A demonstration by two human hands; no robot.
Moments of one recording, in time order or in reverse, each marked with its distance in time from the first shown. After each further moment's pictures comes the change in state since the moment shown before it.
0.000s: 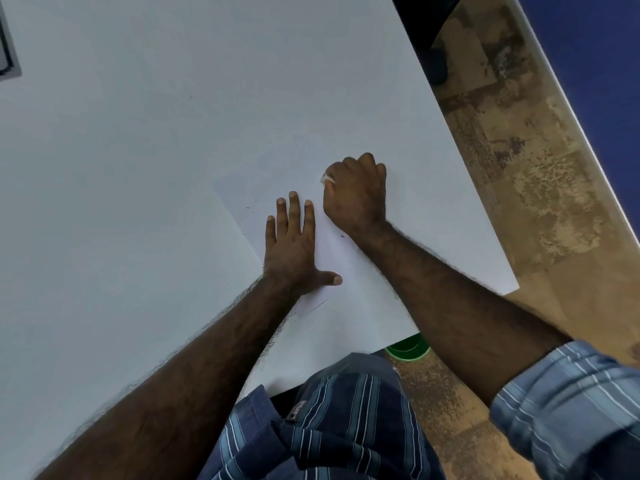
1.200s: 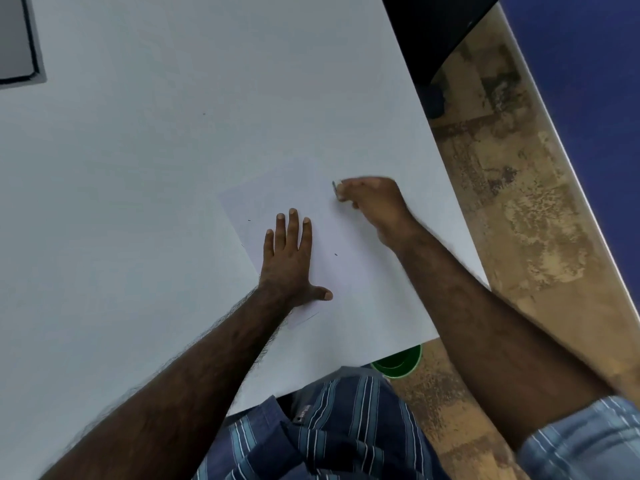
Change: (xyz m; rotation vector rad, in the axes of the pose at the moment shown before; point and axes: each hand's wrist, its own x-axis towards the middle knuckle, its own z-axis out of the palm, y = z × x) left_hand -0.001 -0.003 0.001 -0.025 0.001 0.004; right_hand 0.027 0.024 -0.062 1.035 -0.395 0.596
